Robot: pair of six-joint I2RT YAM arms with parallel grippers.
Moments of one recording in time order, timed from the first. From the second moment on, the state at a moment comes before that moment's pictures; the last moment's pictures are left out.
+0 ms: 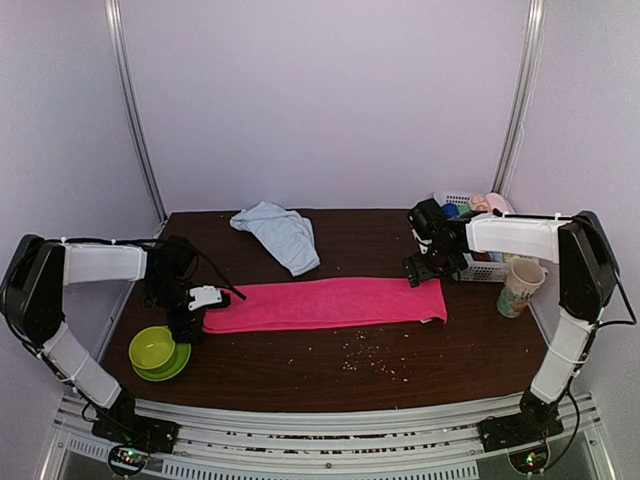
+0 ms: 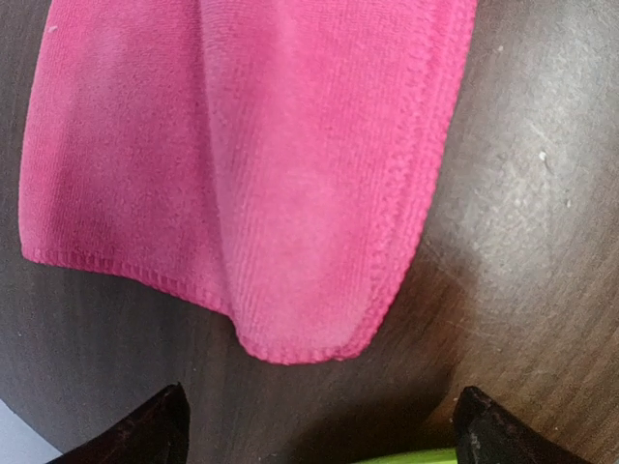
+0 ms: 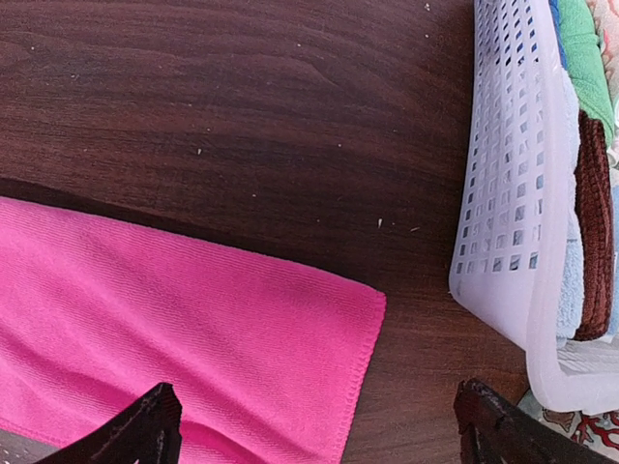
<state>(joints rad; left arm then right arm) -0.31 1.57 0.88 -0.68 0.03 0.89 0.50 1.78 1.28 -0.62 0.38 0.21</state>
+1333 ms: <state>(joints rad) -0.18 1.41 0.86 -0.70 0.00 0.99 0.53 1.78 1.29 -0.63 0.41 0.21</state>
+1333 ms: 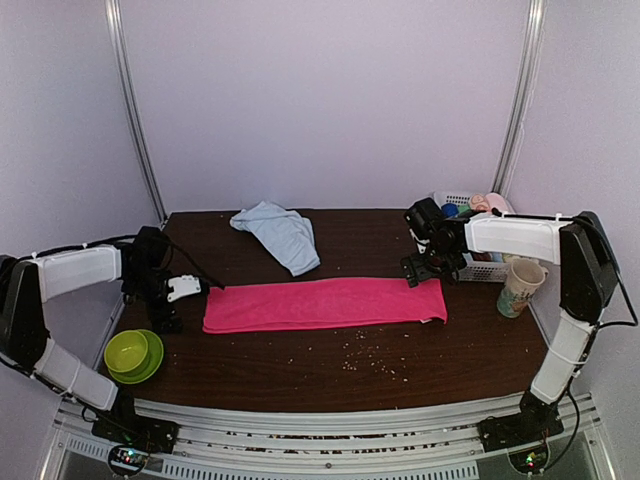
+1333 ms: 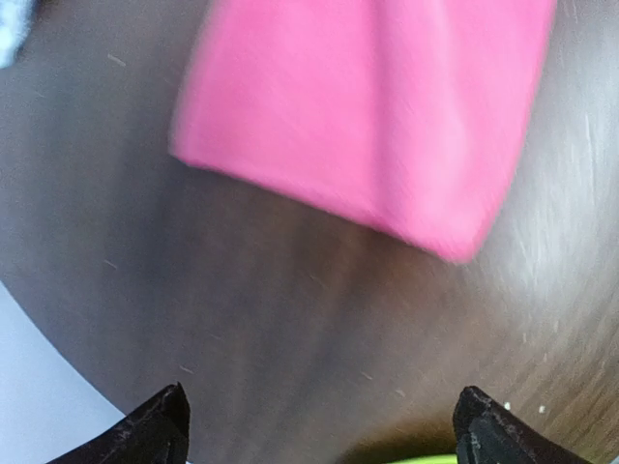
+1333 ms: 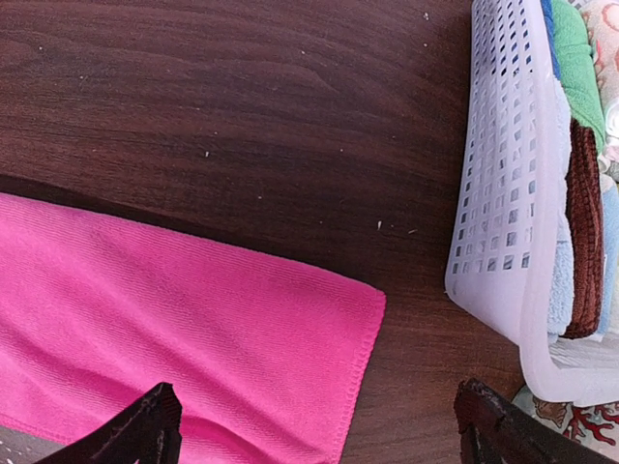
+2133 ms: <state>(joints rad) -0.09 1.94 1.42 -0.83 0.41 0.72 0.54 1.77 1.30 -0.64 0.43 0.23</state>
